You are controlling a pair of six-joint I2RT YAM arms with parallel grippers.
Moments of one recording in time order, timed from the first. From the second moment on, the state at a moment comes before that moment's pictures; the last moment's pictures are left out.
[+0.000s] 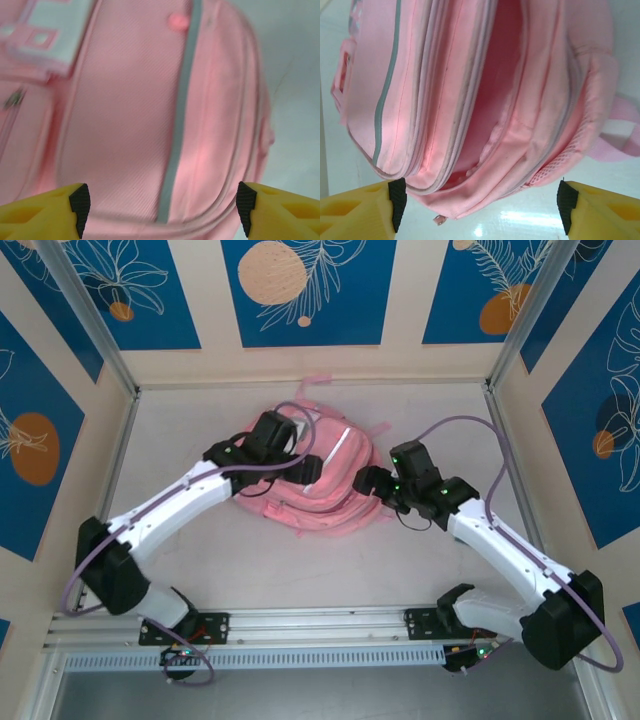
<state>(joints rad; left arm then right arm) -0.72 1.46 1.30 -0.68 -0.02 -0.37 0.54 1.13 0.90 -0.63 -0.09 0.85</state>
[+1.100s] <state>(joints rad) -0.70 1.47 0.97 -0.63 -0.03 -0.28 0.61 1.37 0.97 -0.56 -0.19 0.91</state>
